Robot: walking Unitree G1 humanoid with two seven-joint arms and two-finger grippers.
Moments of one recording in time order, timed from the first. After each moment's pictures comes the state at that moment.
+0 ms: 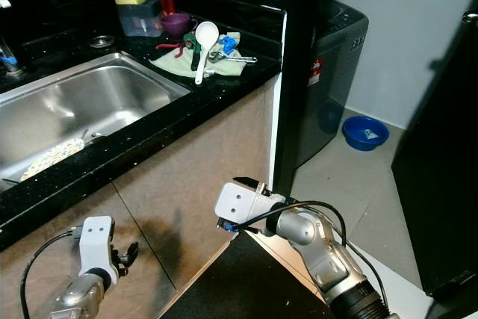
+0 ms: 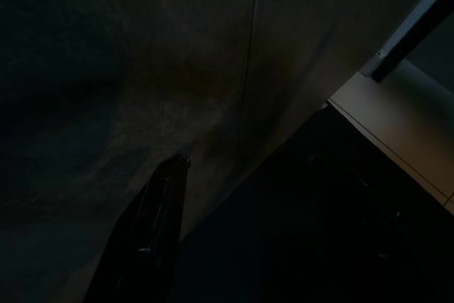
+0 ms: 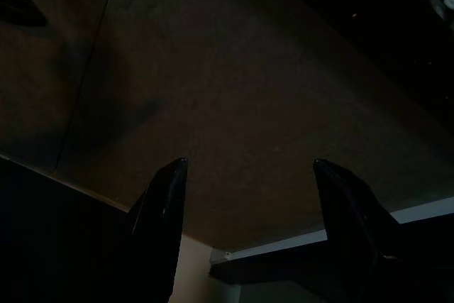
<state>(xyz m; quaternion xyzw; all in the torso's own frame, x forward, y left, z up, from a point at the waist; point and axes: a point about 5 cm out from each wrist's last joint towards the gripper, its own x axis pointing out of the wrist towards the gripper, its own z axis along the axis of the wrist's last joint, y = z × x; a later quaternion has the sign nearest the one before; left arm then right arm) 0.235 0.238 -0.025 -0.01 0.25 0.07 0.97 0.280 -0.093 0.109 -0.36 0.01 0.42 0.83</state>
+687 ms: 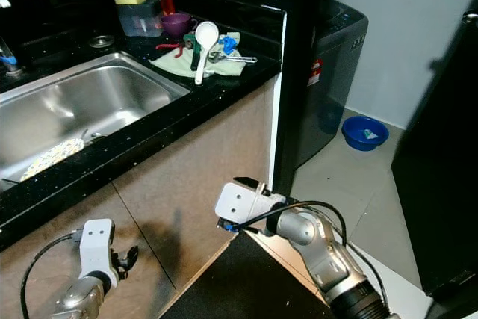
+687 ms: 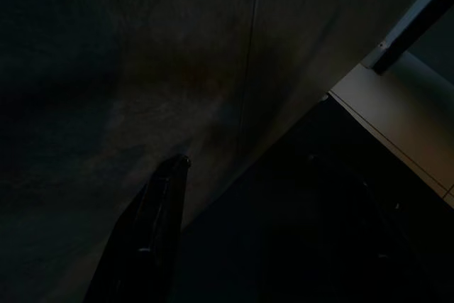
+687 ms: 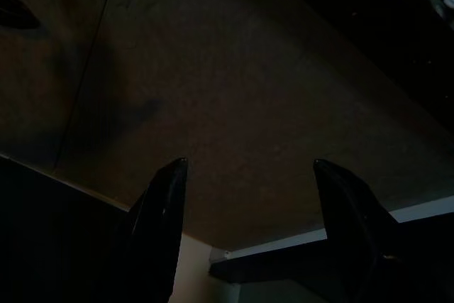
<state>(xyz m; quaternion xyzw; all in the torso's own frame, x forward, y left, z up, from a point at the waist) 0.231 0.238 -0.029 -0.02 0.26 0.07 0.96 0.280 -0.093 0.109 -0.37 0.01 0.42 0.83</state>
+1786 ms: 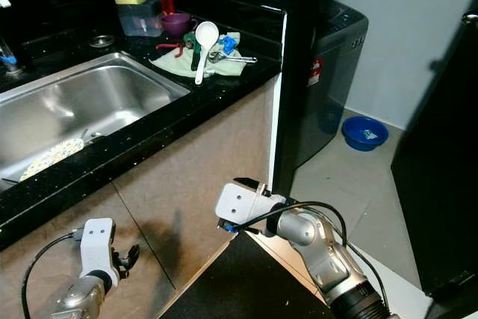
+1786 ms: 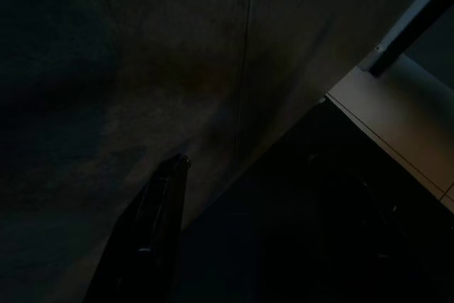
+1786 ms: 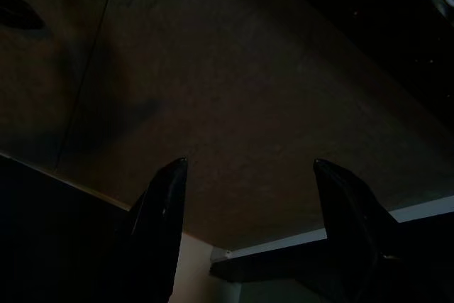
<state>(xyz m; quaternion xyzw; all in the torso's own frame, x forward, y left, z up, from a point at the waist) 0.233 0.237 -0.028 -0.02 0.25 0.07 0.96 0.279 -0.093 0.108 -0.36 0.01 0.42 0.83</state>
